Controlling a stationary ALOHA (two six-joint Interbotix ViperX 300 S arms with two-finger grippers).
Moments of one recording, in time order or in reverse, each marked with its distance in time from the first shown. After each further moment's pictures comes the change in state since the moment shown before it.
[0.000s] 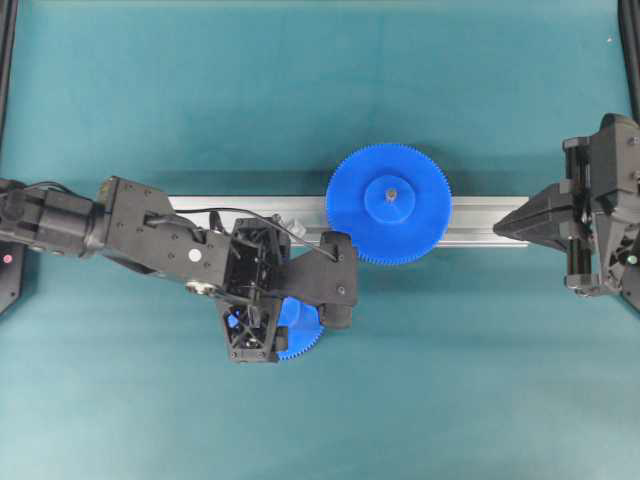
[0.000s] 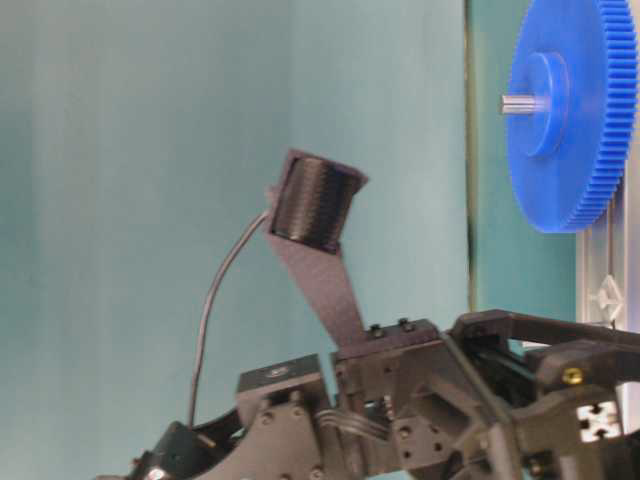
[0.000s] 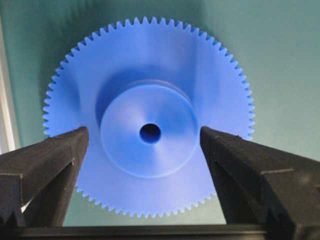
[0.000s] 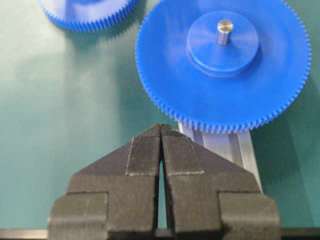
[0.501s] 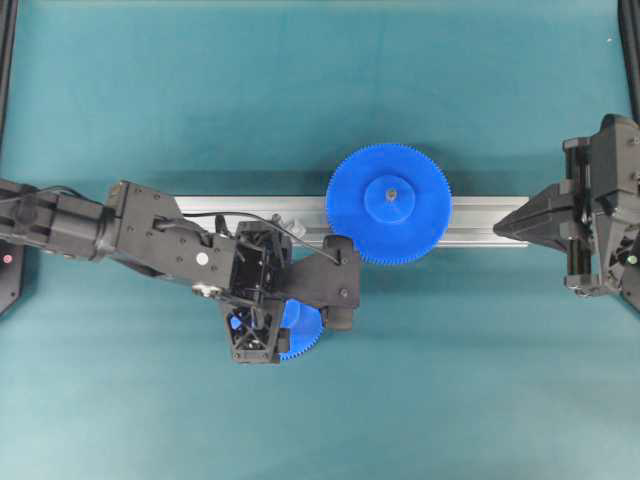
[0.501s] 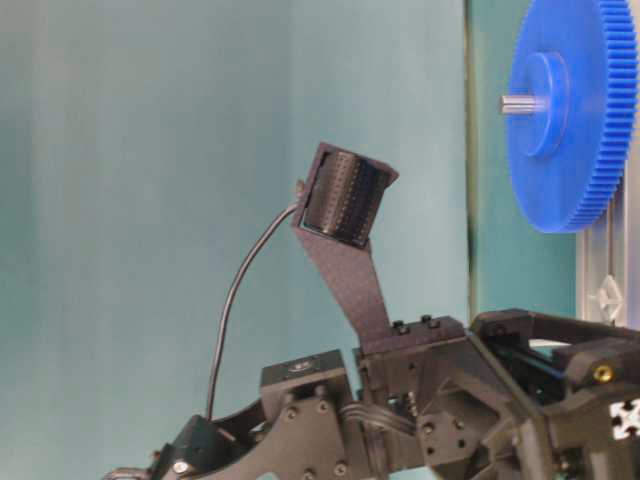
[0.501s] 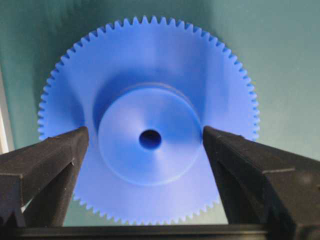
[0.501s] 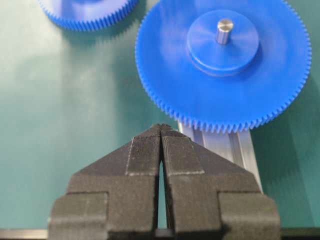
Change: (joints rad) left arm 0.000 0.028 0.000 -0.002 -0.025 0.002; right arm 0.000 0.000 0.006 0.000 -0.006 0.000
